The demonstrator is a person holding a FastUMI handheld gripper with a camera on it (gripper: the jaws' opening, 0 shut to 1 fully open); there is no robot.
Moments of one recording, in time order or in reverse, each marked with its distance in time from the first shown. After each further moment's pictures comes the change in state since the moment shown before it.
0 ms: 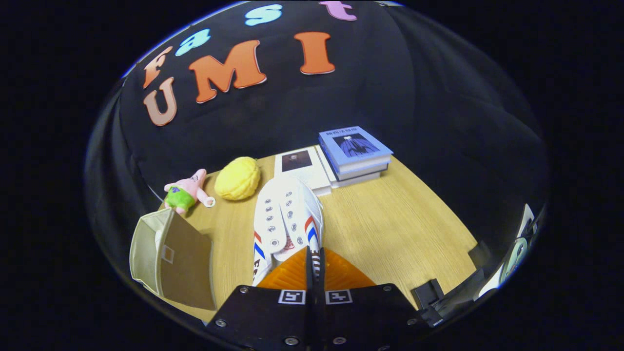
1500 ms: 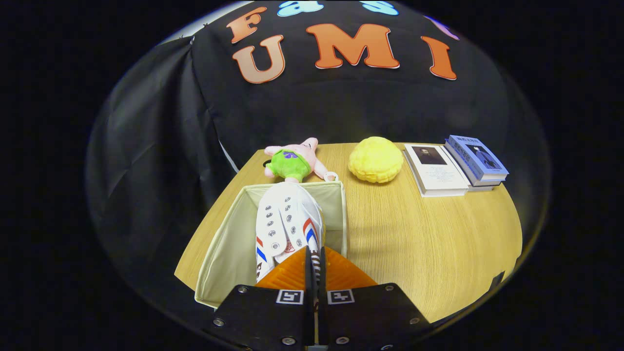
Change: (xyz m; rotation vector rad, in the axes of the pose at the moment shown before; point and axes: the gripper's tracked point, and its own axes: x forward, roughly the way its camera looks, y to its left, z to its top) arm -0.008 0.302 -0.067 -0.202 0.118 0.313
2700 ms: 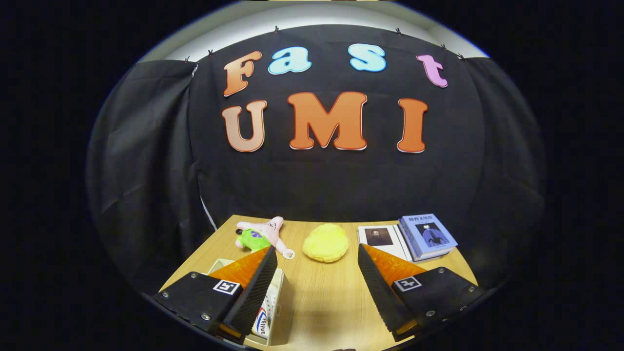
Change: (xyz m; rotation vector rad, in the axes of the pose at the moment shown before) arm -0.125 -0.100 0.178 -0.081 -0.443 -0.149
